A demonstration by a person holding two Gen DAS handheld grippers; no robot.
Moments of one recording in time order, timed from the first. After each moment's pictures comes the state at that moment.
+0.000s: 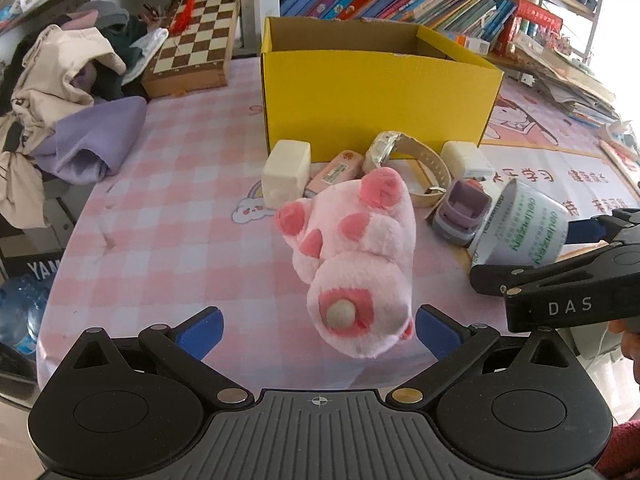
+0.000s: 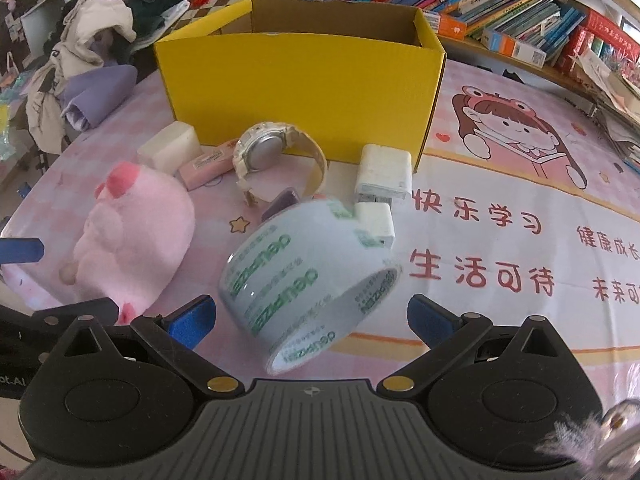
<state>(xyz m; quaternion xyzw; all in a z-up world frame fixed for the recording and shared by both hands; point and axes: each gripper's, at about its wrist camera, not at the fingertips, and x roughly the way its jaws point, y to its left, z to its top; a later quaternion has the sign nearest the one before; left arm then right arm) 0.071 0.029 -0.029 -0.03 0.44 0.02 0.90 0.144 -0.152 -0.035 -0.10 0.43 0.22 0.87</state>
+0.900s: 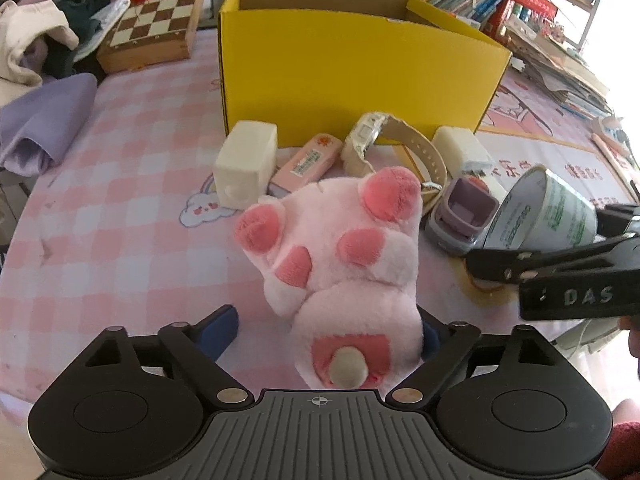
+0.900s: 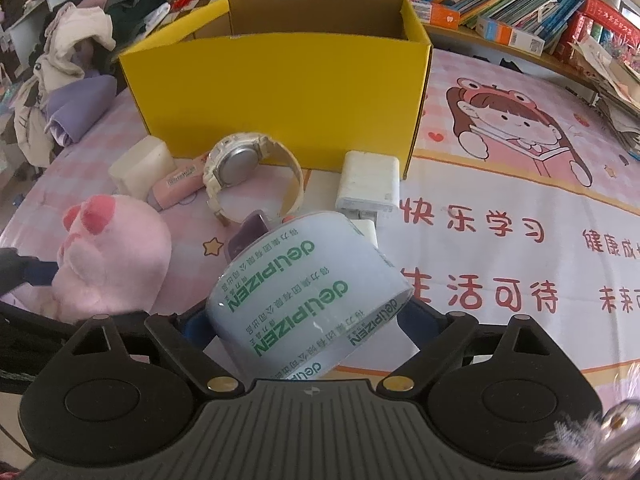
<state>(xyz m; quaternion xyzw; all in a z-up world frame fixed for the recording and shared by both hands) 0.109 0.026 -0.055 -0.04 0.48 -0.02 0.88 0.170 -0.158 -0.038 -0.08 0.44 0.22 0.87</state>
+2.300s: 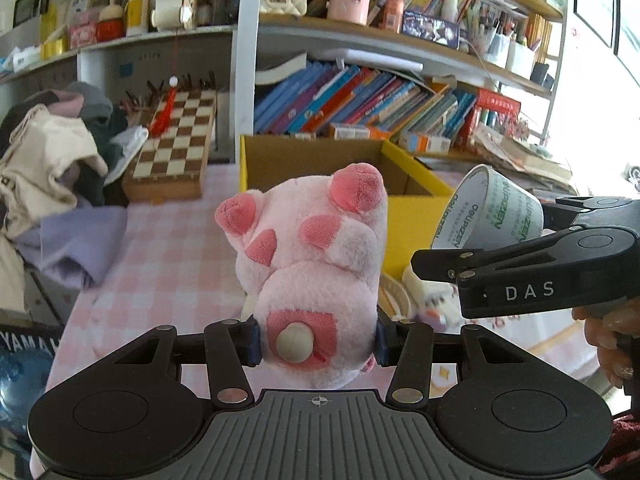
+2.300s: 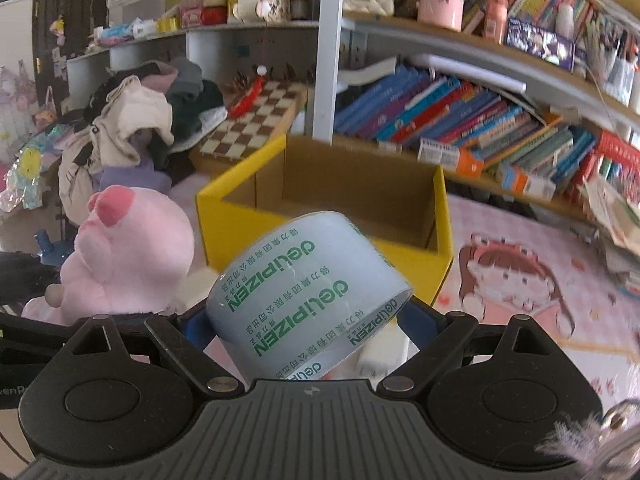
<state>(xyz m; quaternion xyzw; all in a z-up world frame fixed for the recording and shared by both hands) 0.083 0.034 0.023 -0.04 0.31 -0.03 0.95 0.158 -0.133 0.046 -0.12 0.28 0.27 0.91</state>
